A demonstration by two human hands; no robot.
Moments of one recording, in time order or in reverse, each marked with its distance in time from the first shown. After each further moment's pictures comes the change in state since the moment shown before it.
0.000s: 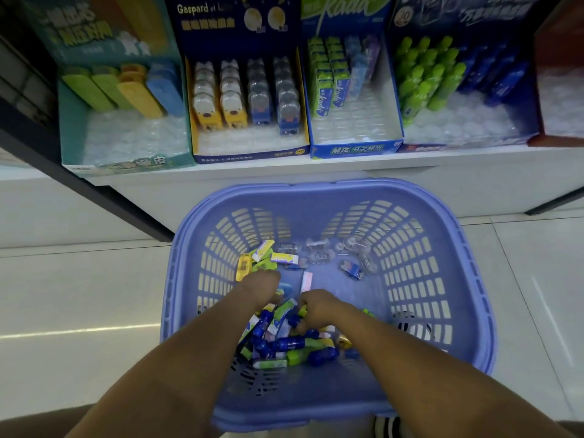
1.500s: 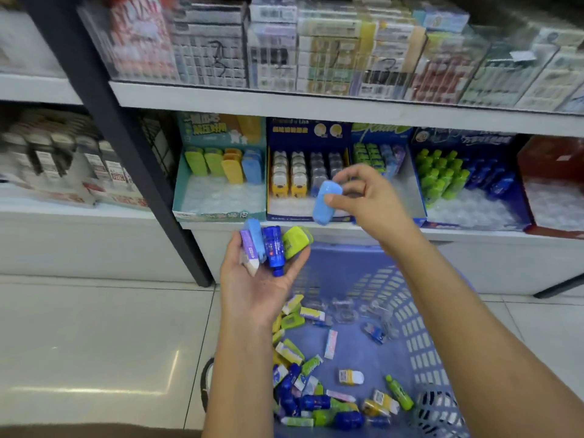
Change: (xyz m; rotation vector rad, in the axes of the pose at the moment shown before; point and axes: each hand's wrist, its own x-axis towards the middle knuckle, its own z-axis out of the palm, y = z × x) left_hand -0.186 0.004 -0.122 -2.769 0.471 0.542; right_hand -0.173 -0.135 -0.199 0.718 0.878 -0.632
